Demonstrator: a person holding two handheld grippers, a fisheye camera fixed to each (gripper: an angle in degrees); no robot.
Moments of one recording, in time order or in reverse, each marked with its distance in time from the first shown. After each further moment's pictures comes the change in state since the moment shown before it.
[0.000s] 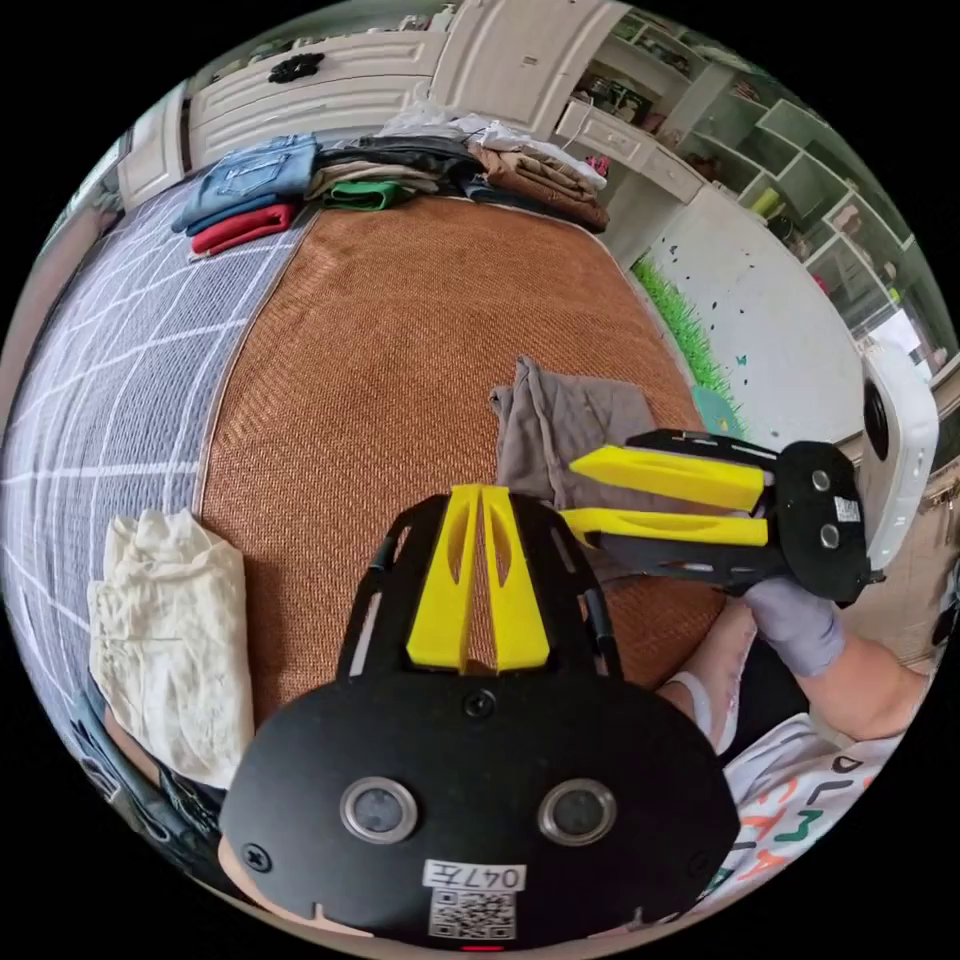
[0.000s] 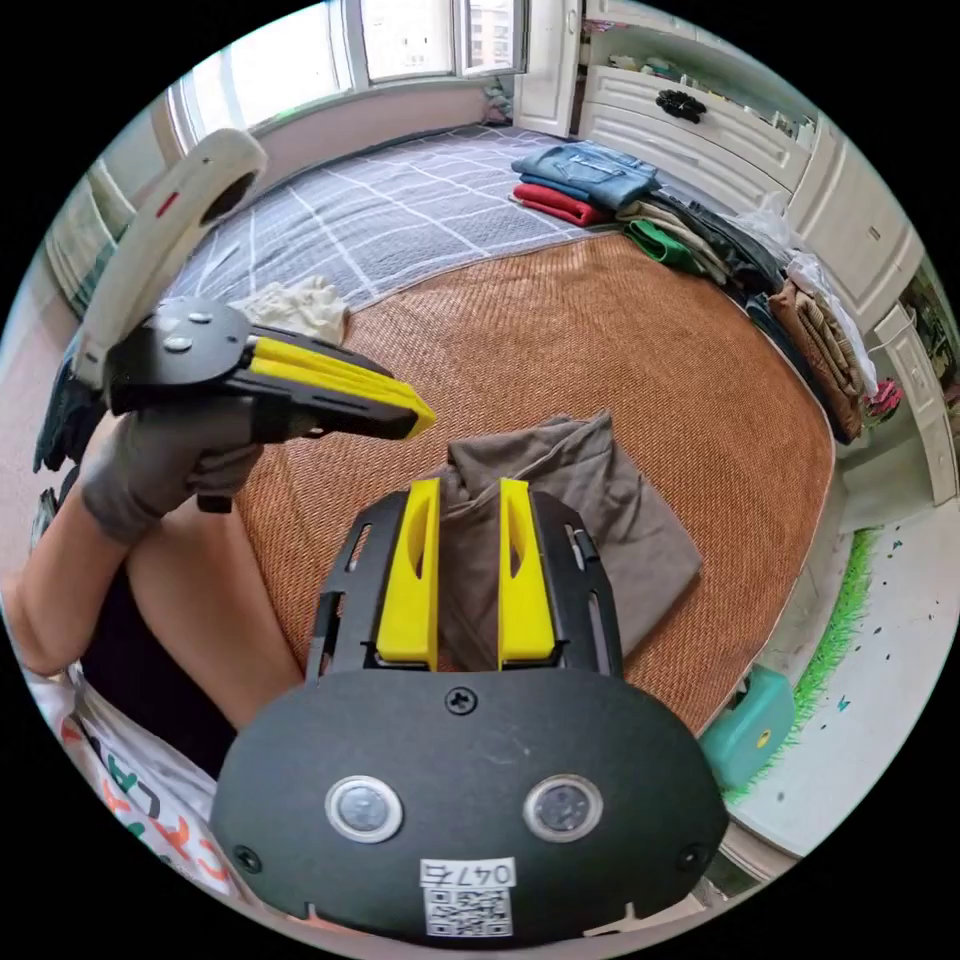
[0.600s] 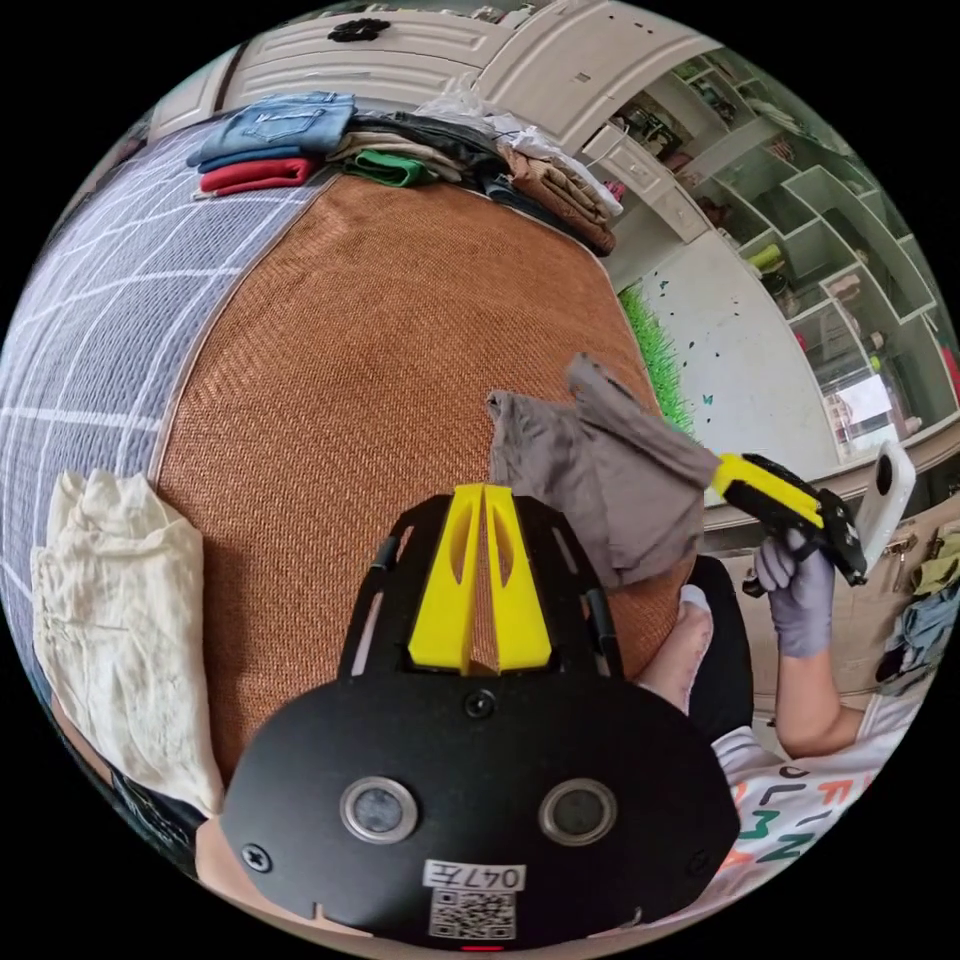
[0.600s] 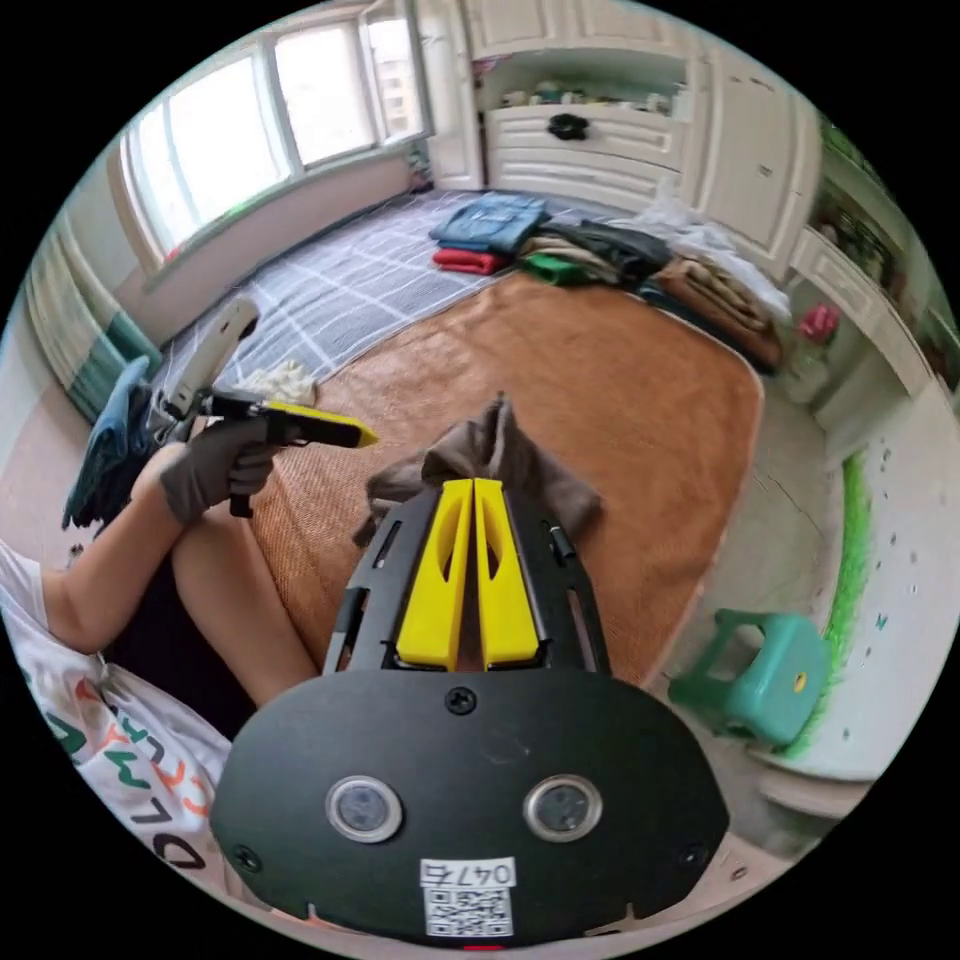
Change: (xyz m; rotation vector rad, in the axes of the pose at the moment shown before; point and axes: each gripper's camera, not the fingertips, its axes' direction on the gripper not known) left arm -0.058 0.001 0.017 0.023 0.212 -0.125; right arm 0.047 0.073 -0.095 0.184 0.001 0.222
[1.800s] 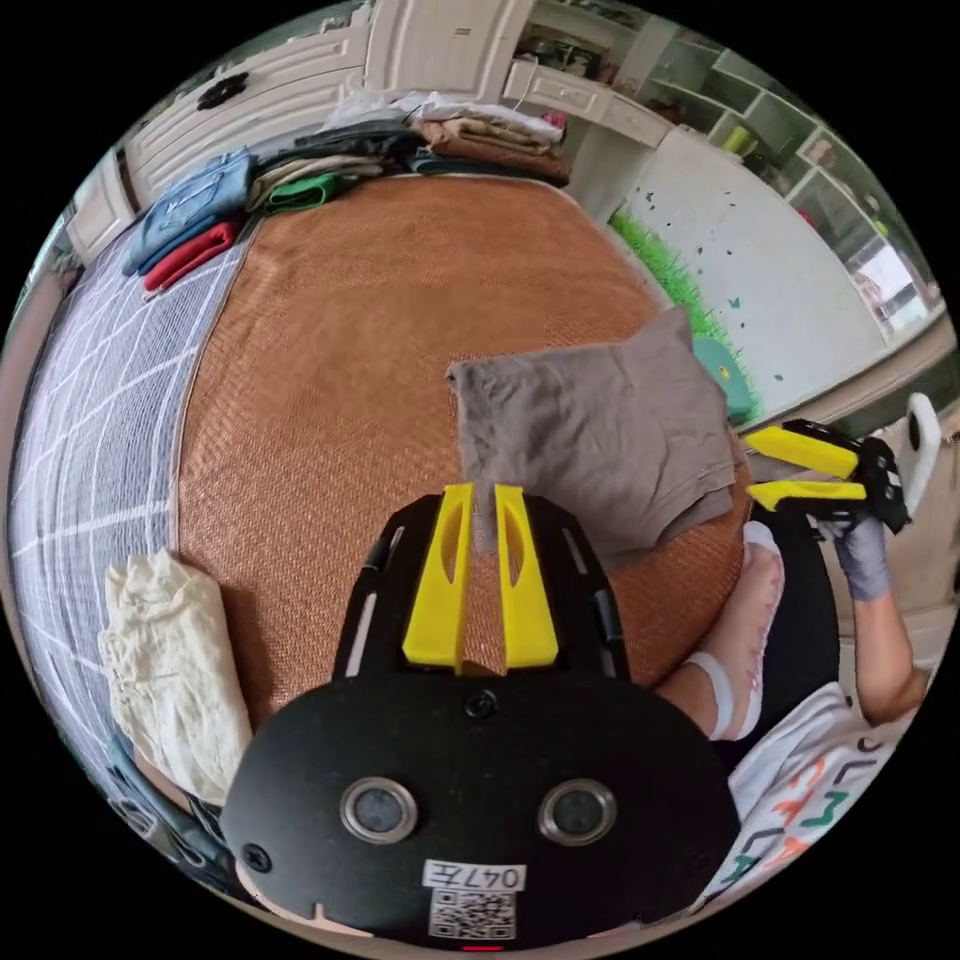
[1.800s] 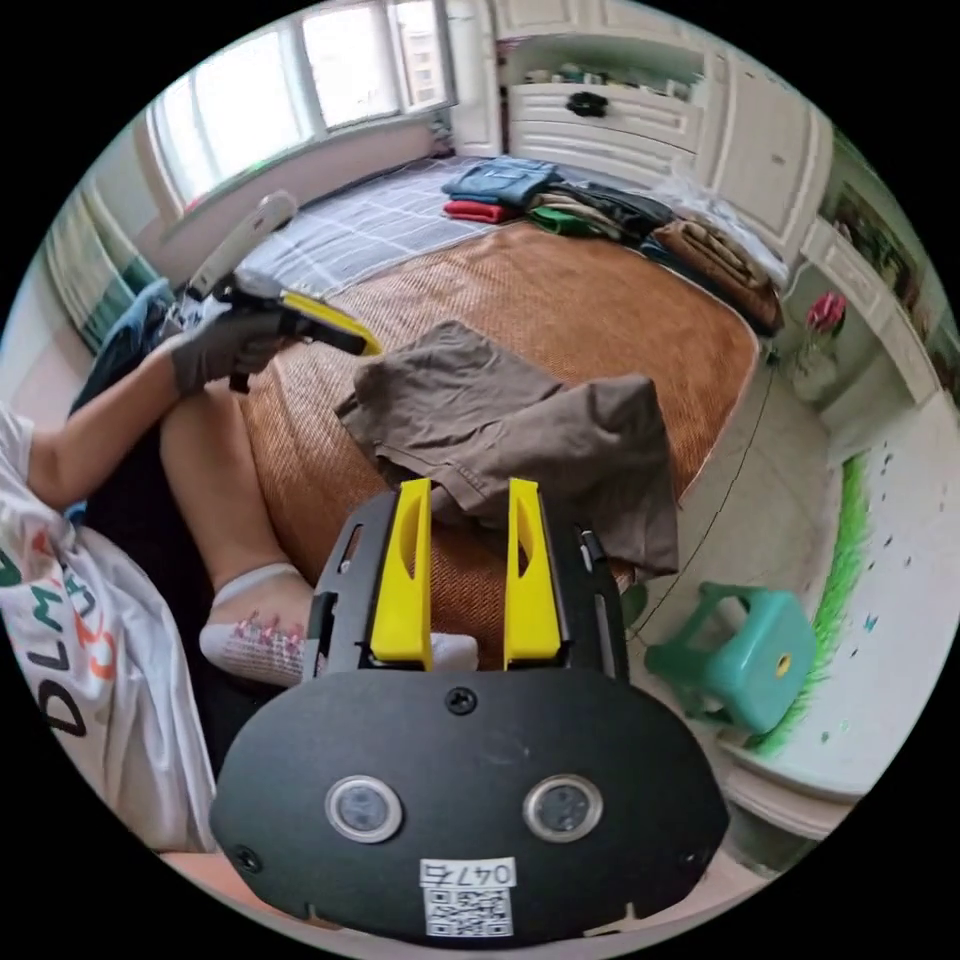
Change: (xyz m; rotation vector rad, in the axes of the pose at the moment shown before) left arm 0.155 -0.023 0.015 -0.071 -0.189 0.288; right arm 0.018 0.082 -0.015 -0.103 0.010 -0.134
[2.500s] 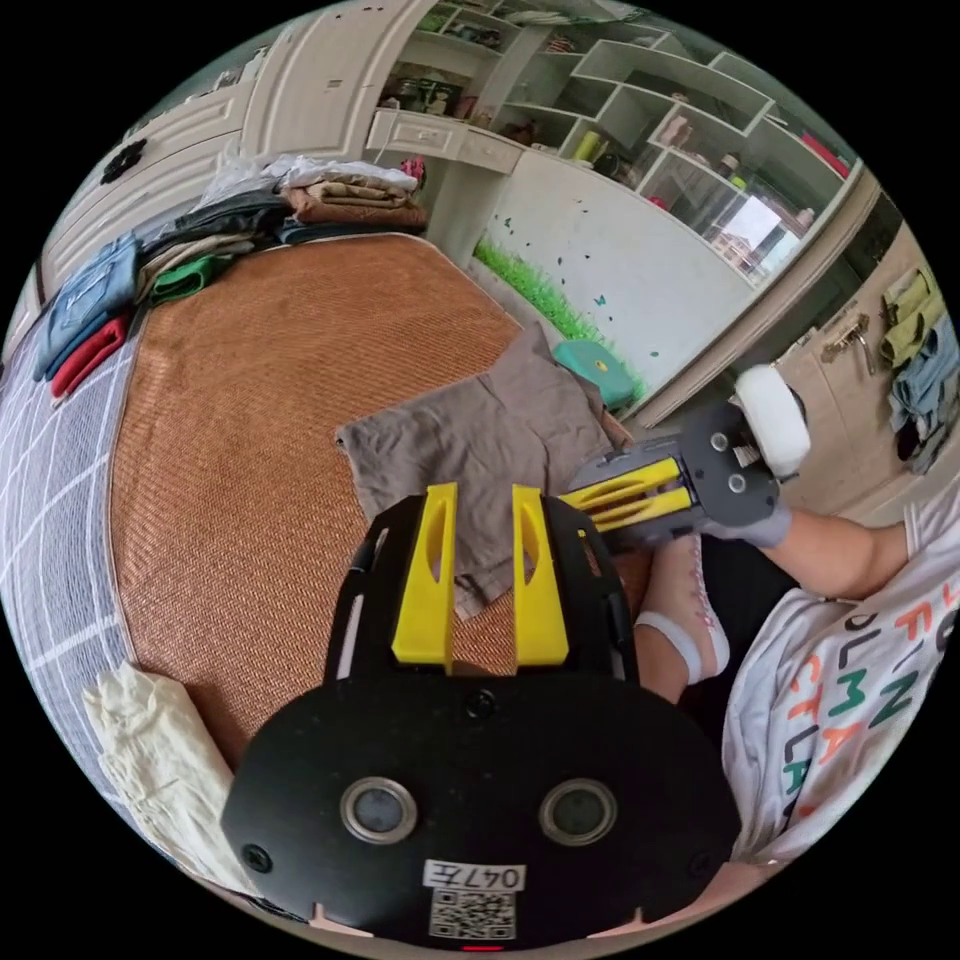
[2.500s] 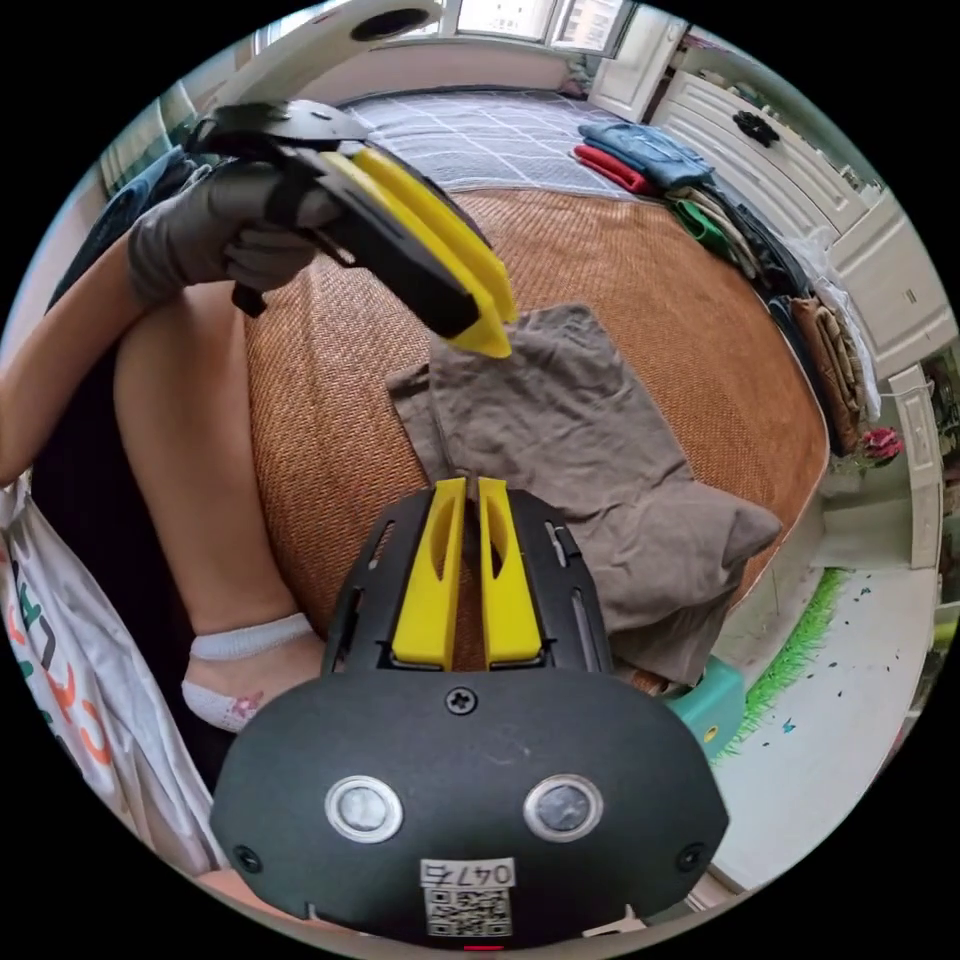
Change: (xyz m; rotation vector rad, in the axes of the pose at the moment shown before) left arm 0.068 -0.007 -0.064 0.096 0.251 0.251; right arm -0.069 -0.065 0.068 -0.193 0.043 -0.284
